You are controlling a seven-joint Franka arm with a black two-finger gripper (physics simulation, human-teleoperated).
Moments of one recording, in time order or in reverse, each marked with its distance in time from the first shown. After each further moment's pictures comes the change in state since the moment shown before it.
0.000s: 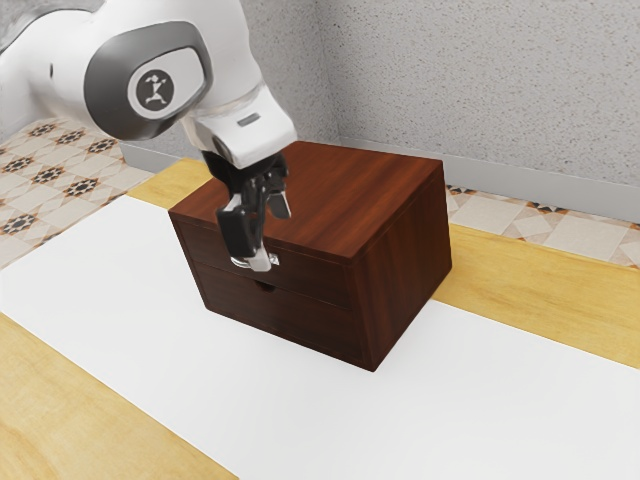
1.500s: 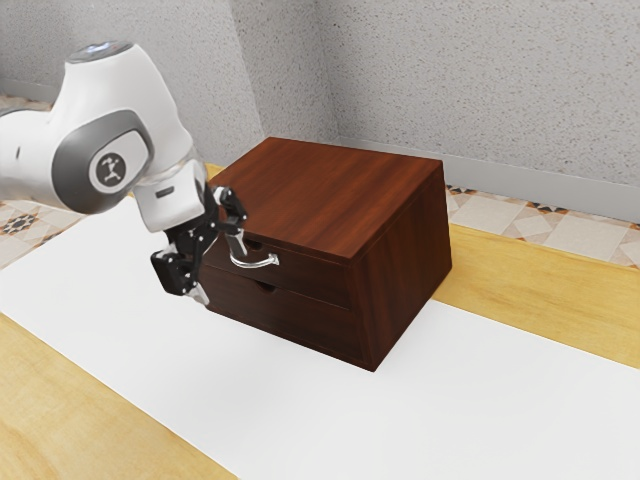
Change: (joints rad) arm -0.015 -0.122 0.226 -0.355 -0.033 0.291 0.501
